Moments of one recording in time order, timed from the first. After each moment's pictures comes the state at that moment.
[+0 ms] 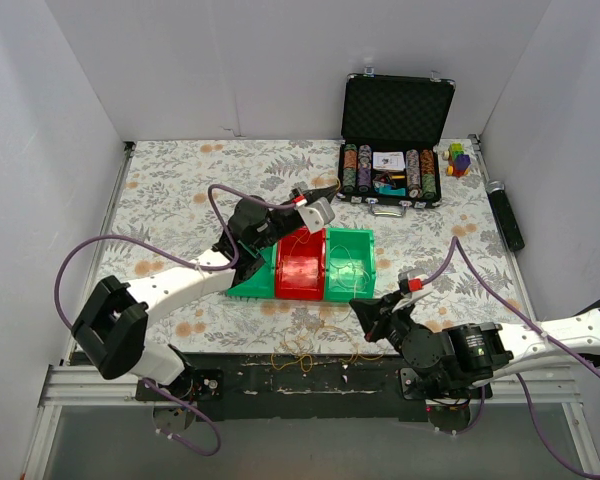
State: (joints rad) left arm -0.79 1.43 0.93 0.73 0.29 0.60; right arm 1.76 0.58 0.55 -0.31 1.10 0.73
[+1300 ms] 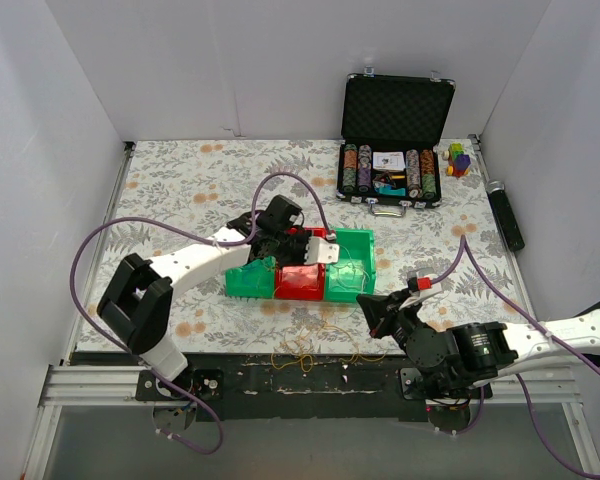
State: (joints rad) left arm -0.74 1.60 1.13 -0.43 0.38 0.94; right arm 1.76 0.55 0.55 -0.35 1.16 0.75
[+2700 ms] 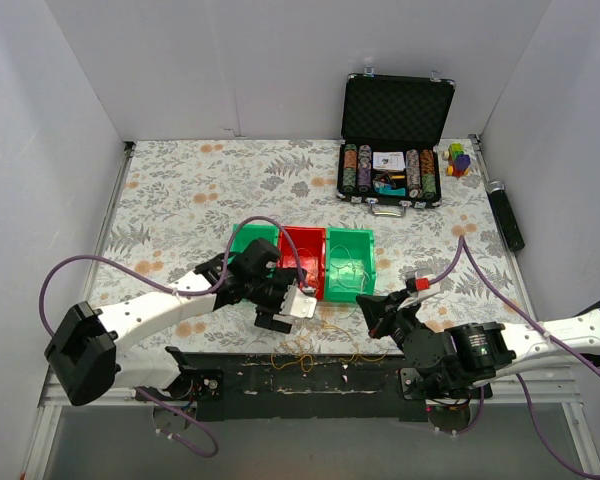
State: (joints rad) left arm -0.84 1.24 0.85 -0.53 0.48 0.96; right arm 1.76 0.57 0.55 -0.36 1.17 0.76
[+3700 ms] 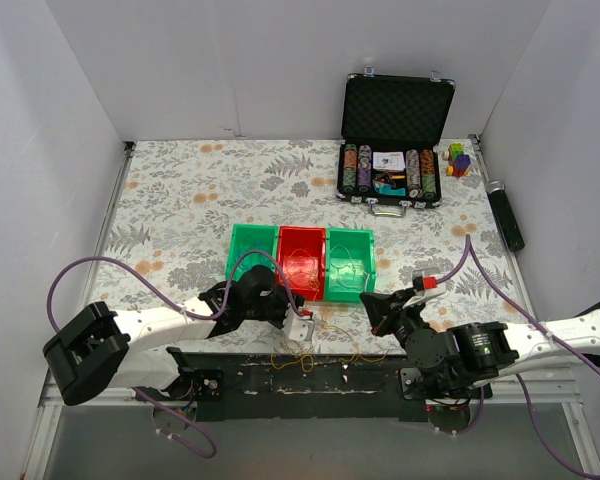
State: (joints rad) left arm -0.93 1.22 0.46 0.08 0.33 1.03; right arm 1.76 0.55 0.55 -0.38 1.21 0.81
